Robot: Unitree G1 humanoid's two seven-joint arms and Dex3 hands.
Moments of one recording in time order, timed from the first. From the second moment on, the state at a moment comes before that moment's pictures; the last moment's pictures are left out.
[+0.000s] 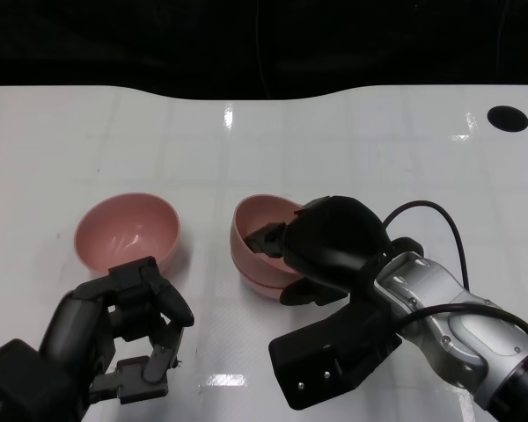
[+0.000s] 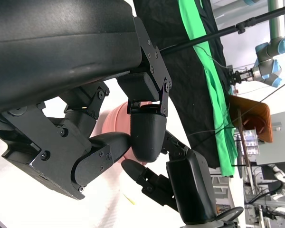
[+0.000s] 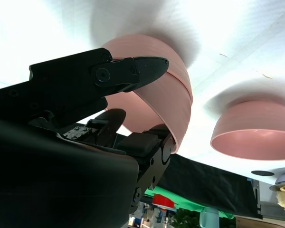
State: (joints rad) left arm 0.22 0.08 0.00 -0.23 -0.08 -0.07 -0.19; right arm -0.59 -0.19 0.67 0.34 -0.97 -0.05 0.06
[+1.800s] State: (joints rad) left arm 0.22 0.08 0.00 -0.24 -0.07 -0.06 -0.19; right arm -0.45 -0.30 0.51 0.14 -0.87 -0.15 0.01
